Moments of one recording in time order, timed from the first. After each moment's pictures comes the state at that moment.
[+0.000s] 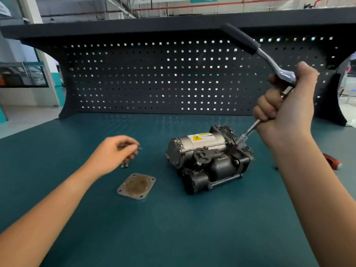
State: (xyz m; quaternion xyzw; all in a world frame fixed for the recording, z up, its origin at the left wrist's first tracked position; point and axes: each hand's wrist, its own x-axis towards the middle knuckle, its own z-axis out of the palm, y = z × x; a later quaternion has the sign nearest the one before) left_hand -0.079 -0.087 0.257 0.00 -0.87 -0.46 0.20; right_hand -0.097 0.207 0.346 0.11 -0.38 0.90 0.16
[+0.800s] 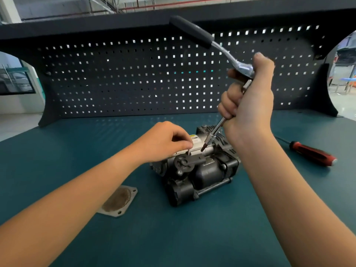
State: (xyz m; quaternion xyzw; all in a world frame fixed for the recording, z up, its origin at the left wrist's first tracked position) left_hand -0.130 0.036 0.303 -0.21 -0.93 -0.27 0.11; right_hand -0.120 0.191 0.343 0.13 -0.39 0.90 0.15
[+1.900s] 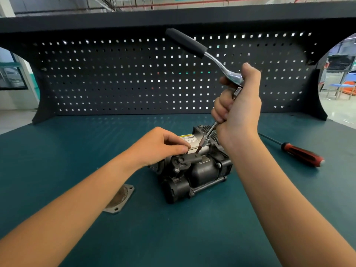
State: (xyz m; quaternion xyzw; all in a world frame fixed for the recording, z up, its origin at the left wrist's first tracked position) left_hand -0.126 0.028 0.284 -0.16 -0.90 -0.41 0.07; right_hand -0.120 0.186 0.337 0.12 -0.40 0.89 0.15
